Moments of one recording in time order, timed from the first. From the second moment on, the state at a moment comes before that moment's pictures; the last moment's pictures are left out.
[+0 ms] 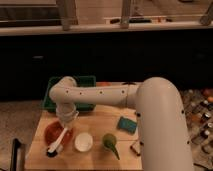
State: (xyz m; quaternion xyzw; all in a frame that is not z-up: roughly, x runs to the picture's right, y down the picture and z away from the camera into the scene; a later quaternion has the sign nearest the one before) arm -0.202 0.205 0.761 -0.34 -0.28 -0.45 0.77
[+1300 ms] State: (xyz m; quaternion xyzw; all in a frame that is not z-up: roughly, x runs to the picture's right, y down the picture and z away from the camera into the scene) arm -0.238 0.201 0.762 -0.32 -0.33 -0.48 0.75
